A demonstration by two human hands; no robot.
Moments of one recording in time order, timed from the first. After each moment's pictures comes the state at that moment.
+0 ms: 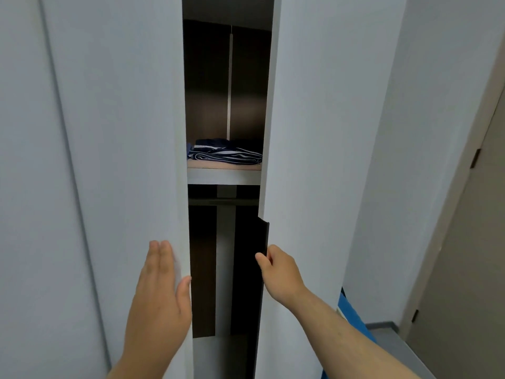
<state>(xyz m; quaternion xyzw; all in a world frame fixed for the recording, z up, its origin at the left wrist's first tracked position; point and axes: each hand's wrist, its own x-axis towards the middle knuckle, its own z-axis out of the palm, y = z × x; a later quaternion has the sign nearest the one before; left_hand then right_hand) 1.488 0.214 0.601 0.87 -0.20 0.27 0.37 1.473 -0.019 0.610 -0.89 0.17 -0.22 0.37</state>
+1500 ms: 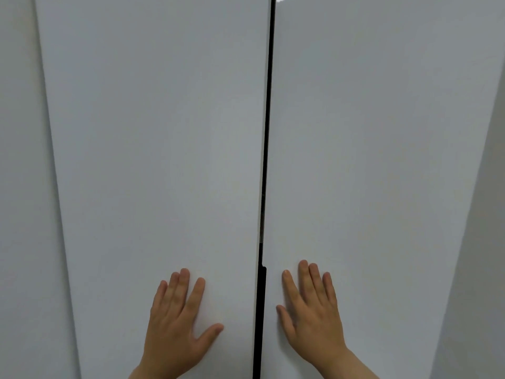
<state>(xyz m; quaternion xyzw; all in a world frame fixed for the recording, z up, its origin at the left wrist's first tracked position) 1.702 0.160 0.564 0.78 -0.32 0.50 0.20 1.623 -0.116 0.576 -0.87 -0.03 -0.49 -0.07</state>
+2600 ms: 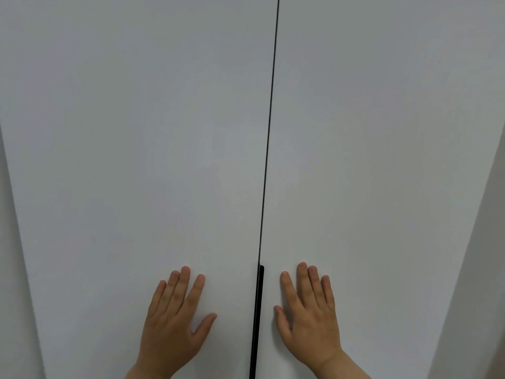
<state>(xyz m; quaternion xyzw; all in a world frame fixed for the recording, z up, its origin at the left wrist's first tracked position) 1.754 0.141 0.539 0.79 -0.31 0.50 0.19 1.649 -0.126 0.557 -0.84 -0.01 -0.53 -0.09</state>
